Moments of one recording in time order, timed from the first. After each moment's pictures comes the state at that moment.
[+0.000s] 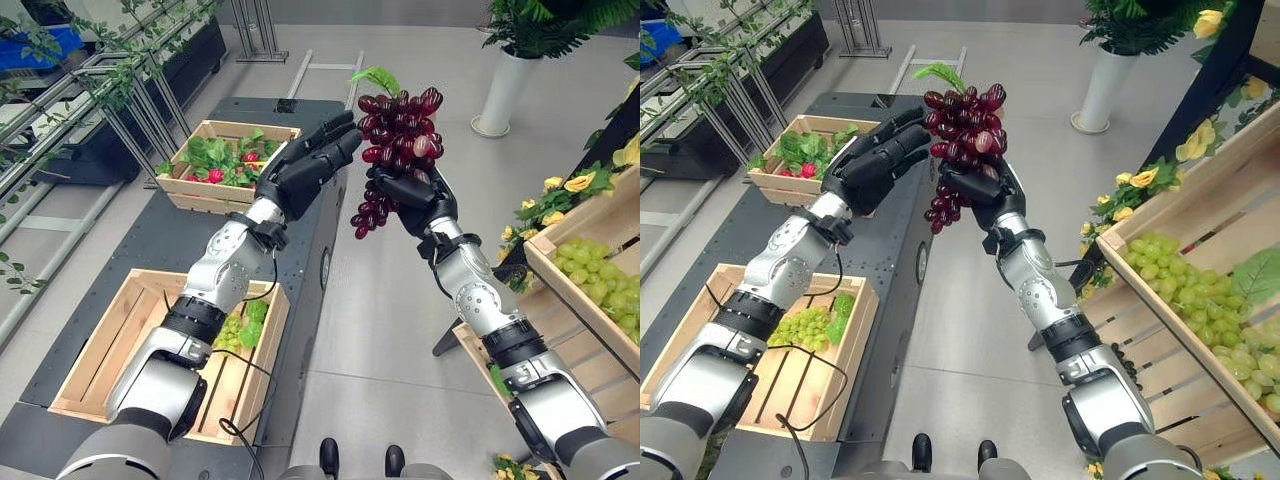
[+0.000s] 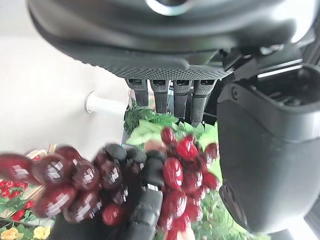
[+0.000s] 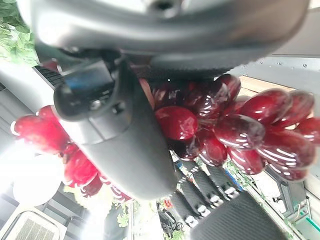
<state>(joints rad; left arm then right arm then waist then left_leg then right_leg) -0.69 0.51 -0.30 0.47 -0.92 -0.06 -0.23 -0.66 -0.35 0.32 0.34 0.98 -0.04 -0.06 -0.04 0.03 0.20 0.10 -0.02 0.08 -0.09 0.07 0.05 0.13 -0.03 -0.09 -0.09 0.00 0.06</state>
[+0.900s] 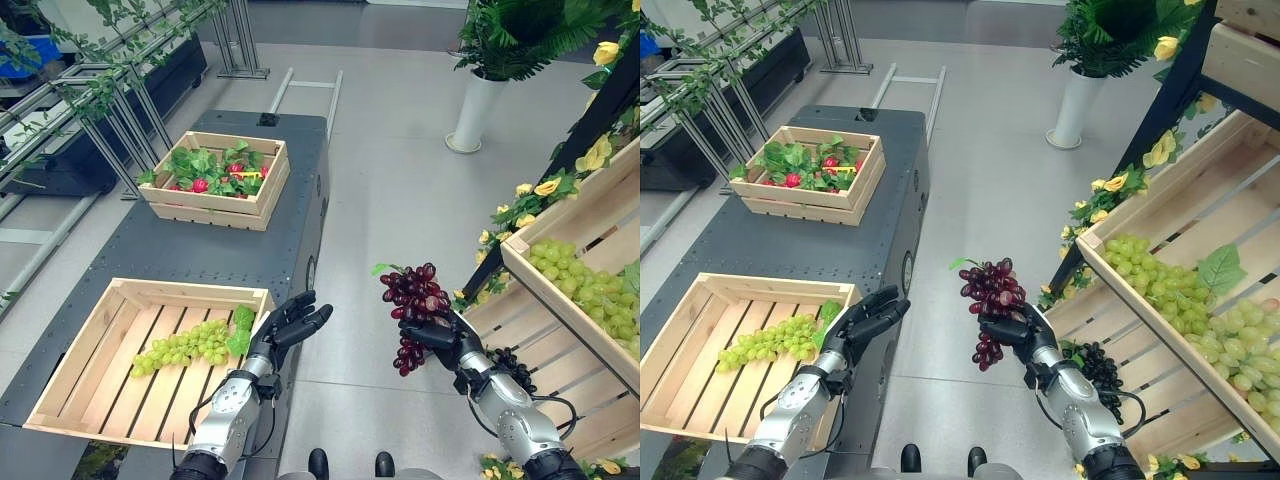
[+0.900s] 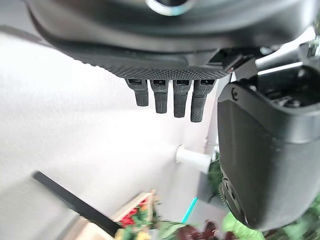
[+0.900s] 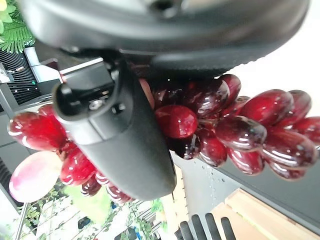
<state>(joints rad) -0.01 0.34 -0.26 0.43 -0.45 -0.16 -0.09 -0.01 -0.39 0.20 0.31 0.70 0.02 0.17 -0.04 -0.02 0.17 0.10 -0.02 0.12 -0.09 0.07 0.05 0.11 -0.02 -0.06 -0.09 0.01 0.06</state>
